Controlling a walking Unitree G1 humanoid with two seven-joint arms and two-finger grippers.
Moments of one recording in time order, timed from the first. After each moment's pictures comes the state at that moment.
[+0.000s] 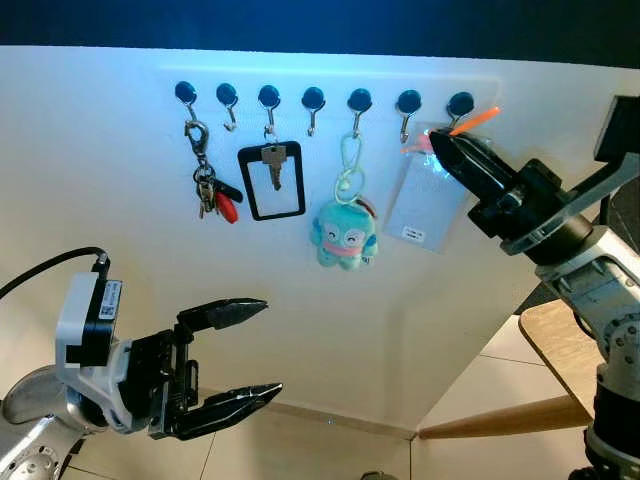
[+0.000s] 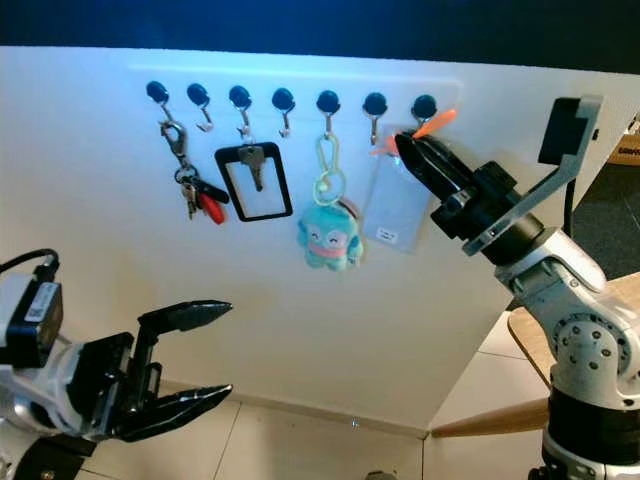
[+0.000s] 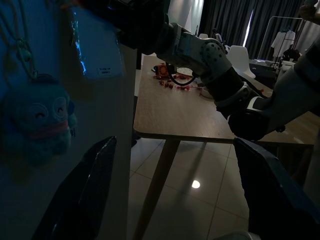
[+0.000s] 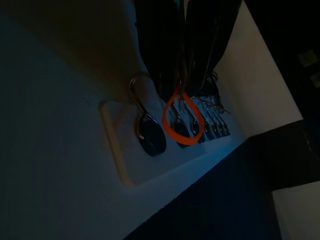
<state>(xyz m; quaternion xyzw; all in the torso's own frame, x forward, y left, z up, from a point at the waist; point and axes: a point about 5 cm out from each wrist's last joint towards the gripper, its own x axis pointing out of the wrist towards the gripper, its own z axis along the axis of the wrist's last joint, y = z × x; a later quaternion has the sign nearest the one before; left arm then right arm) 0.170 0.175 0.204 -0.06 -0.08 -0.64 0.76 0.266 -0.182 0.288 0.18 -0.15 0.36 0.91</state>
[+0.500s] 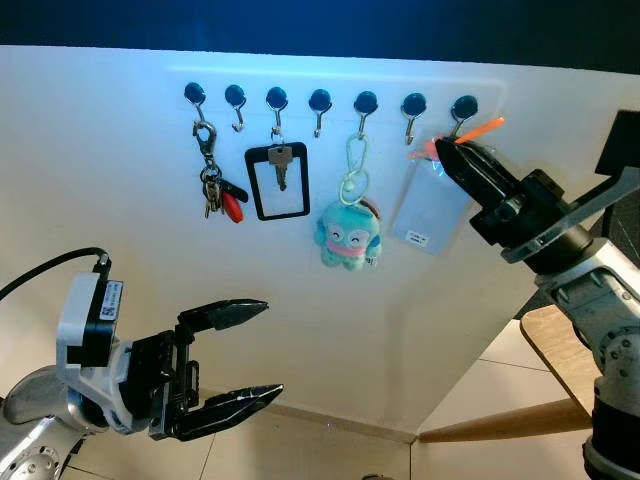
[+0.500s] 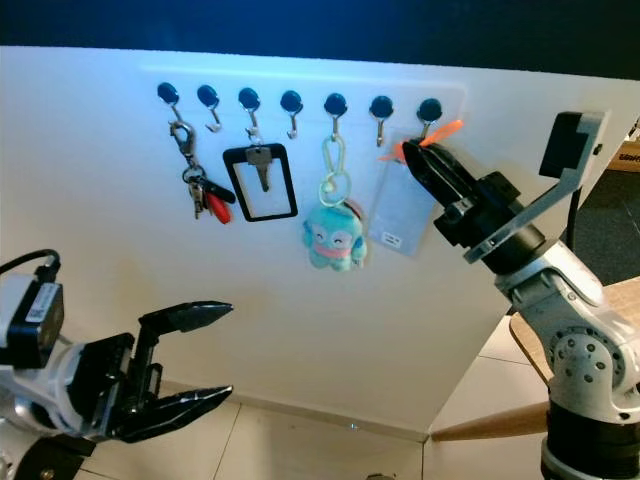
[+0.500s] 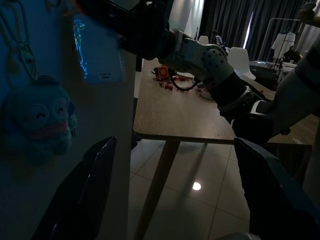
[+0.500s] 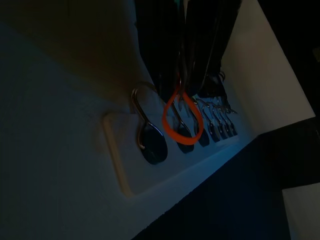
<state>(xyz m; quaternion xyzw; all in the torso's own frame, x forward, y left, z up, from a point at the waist) 0.170 0.174 0.204 -0.06 -0.07 -0.64 0.76 0.262 -0.185 0.278 0.19 -0.15 0.34 0.91</state>
